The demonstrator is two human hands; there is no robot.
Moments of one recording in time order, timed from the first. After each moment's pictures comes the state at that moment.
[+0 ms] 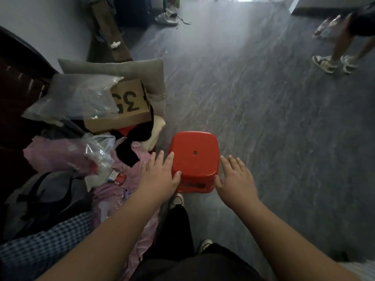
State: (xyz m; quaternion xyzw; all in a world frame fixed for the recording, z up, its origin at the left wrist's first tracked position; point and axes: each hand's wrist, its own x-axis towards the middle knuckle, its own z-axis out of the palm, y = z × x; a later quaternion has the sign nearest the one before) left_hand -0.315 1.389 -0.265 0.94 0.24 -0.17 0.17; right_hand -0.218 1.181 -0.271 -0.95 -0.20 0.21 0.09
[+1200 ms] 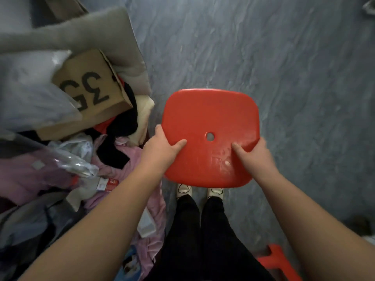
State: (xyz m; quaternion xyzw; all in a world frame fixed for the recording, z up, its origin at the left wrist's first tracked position) left_hand -0.117 1.468 -0.443 0.85 0.37 -0.21 0.31; right_hand -0.042 1.224 -0.436 -0.88 0.17 0.32 0.31
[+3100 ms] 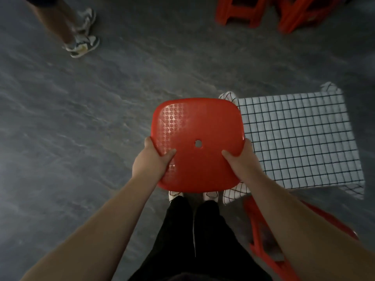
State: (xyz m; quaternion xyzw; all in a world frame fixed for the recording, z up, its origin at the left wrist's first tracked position) left_hand 0.130 0.600 -0.365 0.90 -0.27 -0.32 0.13; right_hand -0.096 0.490 -0.364 -0.56 0.68 -0.02 0.48
